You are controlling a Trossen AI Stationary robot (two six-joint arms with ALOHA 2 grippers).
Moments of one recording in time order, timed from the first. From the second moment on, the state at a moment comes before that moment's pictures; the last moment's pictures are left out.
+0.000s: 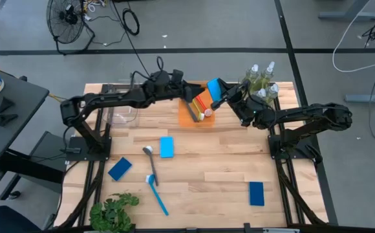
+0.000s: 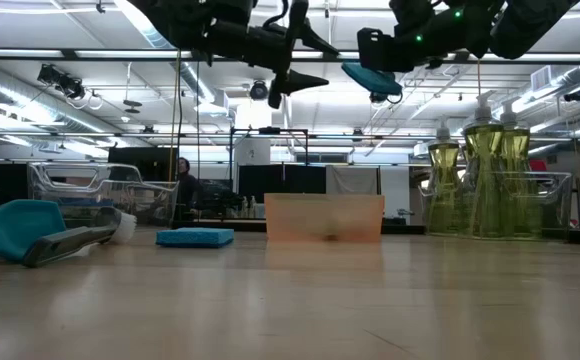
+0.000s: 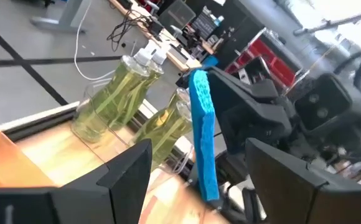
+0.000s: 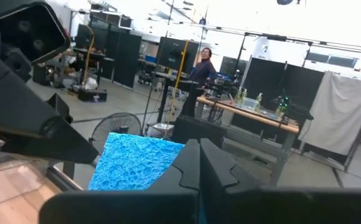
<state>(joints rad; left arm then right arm) 0.38 1.66 1.20 0.40 0.12 -0.70 -0.18 1.29 0.66 0.82 0.78 -0.38</state>
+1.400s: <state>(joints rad) 0.32 1.75 1.20 0.51 -0.05 -0.77 -0.19 1.32 0.66 0.75 0.73 -0.14</state>
